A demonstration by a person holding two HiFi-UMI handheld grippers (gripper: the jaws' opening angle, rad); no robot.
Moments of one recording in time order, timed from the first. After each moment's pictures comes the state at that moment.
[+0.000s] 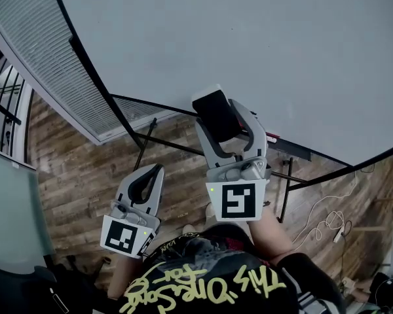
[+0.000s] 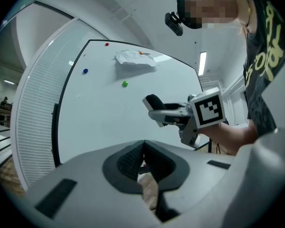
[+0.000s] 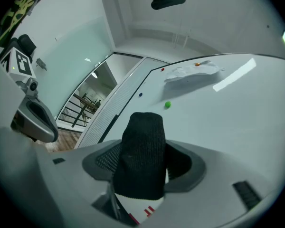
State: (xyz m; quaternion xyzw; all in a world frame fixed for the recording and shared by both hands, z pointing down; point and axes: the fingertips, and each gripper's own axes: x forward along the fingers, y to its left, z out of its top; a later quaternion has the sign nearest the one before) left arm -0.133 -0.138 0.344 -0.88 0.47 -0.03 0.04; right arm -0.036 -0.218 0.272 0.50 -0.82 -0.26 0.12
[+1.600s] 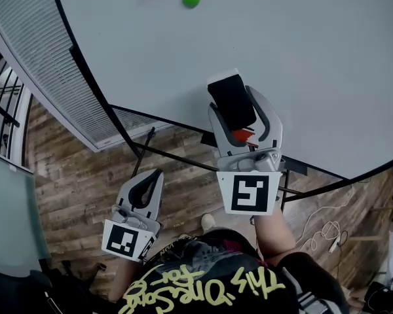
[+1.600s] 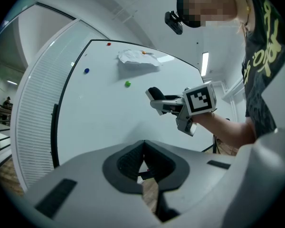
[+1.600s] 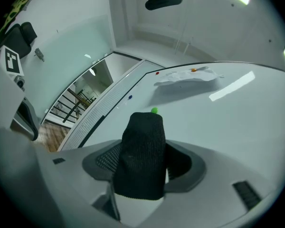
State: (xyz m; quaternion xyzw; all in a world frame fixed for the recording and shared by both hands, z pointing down) left arm -0.127 -0.162 0.335 -0.87 0.49 0.01 0.00; right arm -0.012 -0.258 0.220 0.52 -0.78 -0.32 0.11
